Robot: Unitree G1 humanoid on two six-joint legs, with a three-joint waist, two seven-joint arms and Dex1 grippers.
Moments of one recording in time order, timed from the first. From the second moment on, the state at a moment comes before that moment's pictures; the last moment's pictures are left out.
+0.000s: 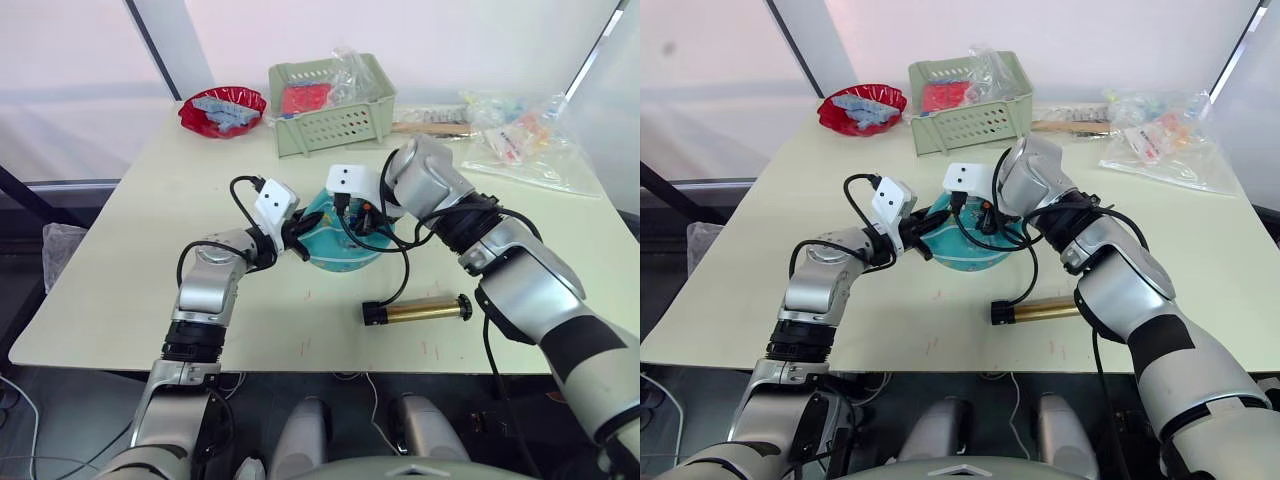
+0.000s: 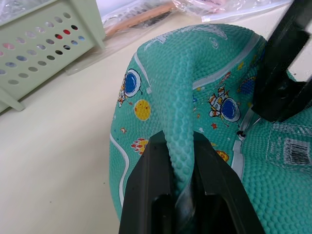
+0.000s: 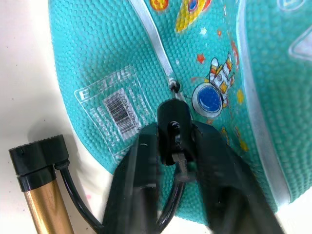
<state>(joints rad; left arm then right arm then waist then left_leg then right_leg) -0.51 0.41 -0.01 0.13 -0.12 0.38 -0.75 -1.31 -0.15 0.63 0.68 -0.30 0.78 1.27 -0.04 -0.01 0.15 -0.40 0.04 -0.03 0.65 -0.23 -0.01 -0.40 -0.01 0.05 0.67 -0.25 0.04</state>
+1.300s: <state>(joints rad) -0.53 0.41 -0.04 0.13 -0.14 0.36 -0.76 -1.13 -0.39 0.47 0.26 -0.06 0.91 1.16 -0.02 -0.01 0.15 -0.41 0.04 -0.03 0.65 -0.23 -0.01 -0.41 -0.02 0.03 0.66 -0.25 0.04</state>
